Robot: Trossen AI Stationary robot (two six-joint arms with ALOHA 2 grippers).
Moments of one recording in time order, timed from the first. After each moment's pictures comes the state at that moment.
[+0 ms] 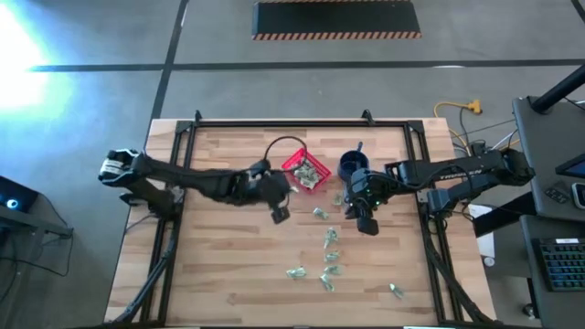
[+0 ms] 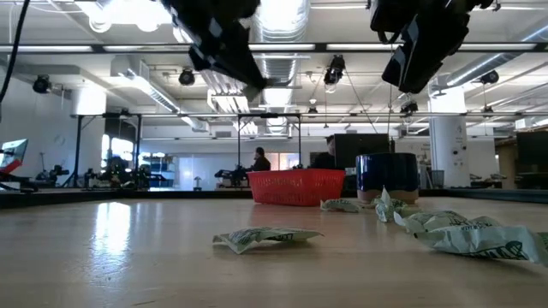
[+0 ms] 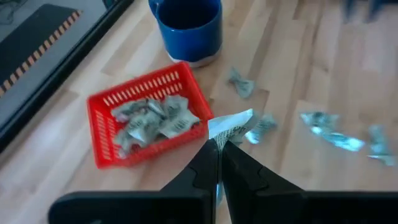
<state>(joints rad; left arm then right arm) -0.11 1.49 1.16 -0.40 -0.43 -0.32 0.05 1.25 0.94 -0.68 -0.22 0.23</state>
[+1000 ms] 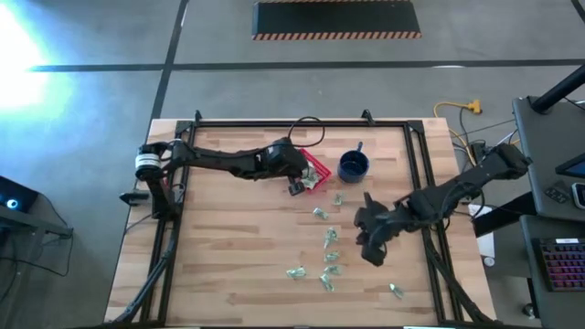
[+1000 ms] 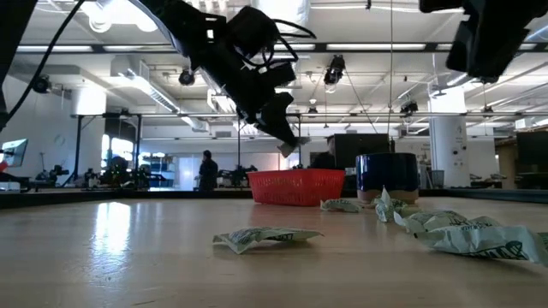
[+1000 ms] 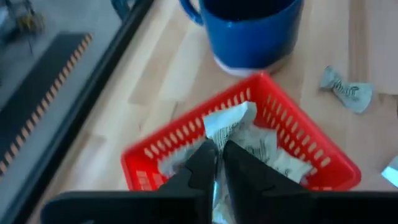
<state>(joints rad) 0.20 1.77 1.17 -0.05 -0.26 0.10 0.45 1.25 0.93 -0.69 0.06 0.83</state>
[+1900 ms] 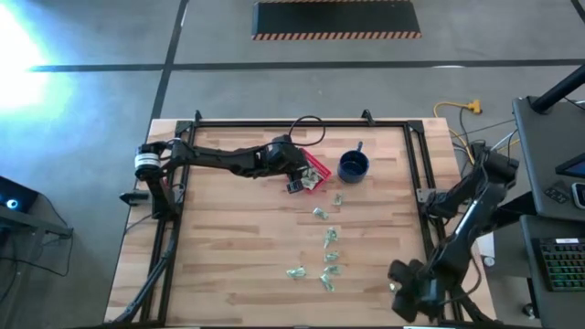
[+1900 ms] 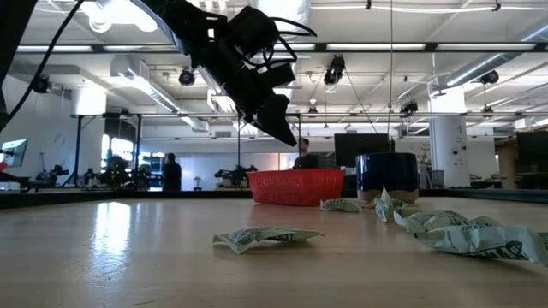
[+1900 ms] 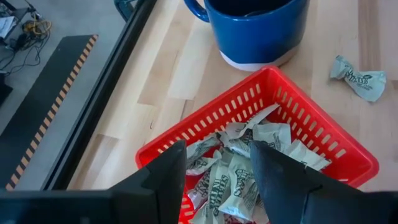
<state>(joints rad) 0.21 1.76 1.19 -0.09 -0.26 0.16 1.08 1.45 0.86 -0.51 0.10 1.75</state>
